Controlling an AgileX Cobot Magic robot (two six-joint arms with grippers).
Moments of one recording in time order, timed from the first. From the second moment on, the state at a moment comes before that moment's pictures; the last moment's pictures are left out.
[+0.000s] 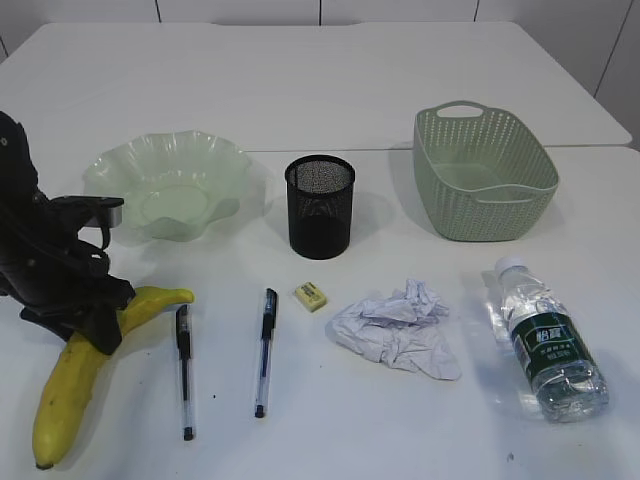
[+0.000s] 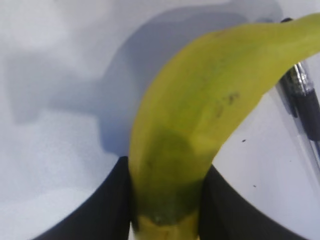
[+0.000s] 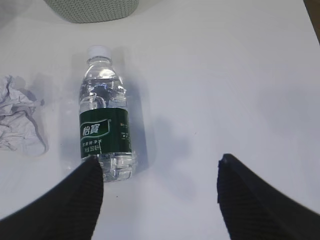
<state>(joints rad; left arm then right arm) -0.15 1.94 -1.11 -0.24 0.77 0.23 0.07 0.90 -0.76 -0.15 0.87 0.25</state>
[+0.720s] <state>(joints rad) -0.15 1.91 -1.47 -0.26 1.04 0.23 0.07 0.90 -0.76 -0.15 0.86 0.25</state>
